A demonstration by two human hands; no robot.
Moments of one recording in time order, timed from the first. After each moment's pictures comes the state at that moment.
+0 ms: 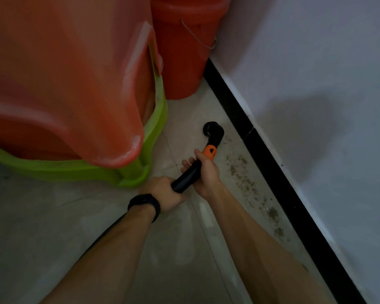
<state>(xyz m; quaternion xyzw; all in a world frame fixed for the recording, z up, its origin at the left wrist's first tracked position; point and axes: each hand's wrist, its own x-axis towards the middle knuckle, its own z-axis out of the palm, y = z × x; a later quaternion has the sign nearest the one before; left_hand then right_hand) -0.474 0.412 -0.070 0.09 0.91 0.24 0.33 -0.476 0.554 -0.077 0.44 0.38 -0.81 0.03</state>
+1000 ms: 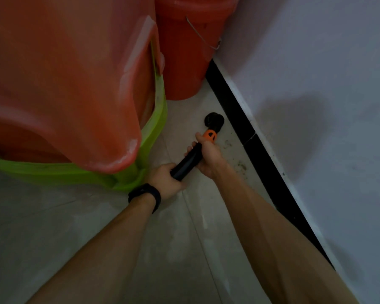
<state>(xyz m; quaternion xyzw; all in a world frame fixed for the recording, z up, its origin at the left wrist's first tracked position) -0.507 0.433 -0.077 0.05 0.88 0.38 0.29 -0.540 0.583 -0.074 0.41 0.47 -0.78 0.06</state>
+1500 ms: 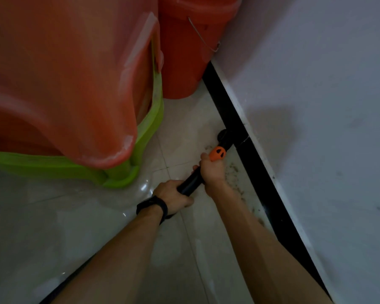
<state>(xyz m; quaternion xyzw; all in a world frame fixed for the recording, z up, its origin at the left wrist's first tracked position) -0.472 0.458 -0.091 0.04 0.82 0.40 0.41 -0.498 0.597 -0.095 0.45 0.62 -0.65 -0.01</state>
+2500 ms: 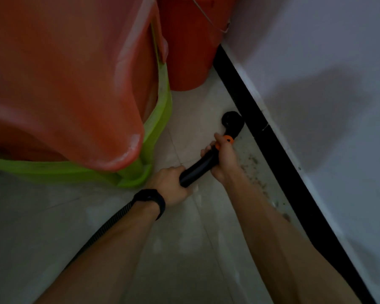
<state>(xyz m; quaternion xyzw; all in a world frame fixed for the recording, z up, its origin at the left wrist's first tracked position) -0.501 0.426 -0.092 0.17 0.91 0.24 0.28 -0.523 0.594 -0.098 0.44 0.36 -0.82 -0.01</state>
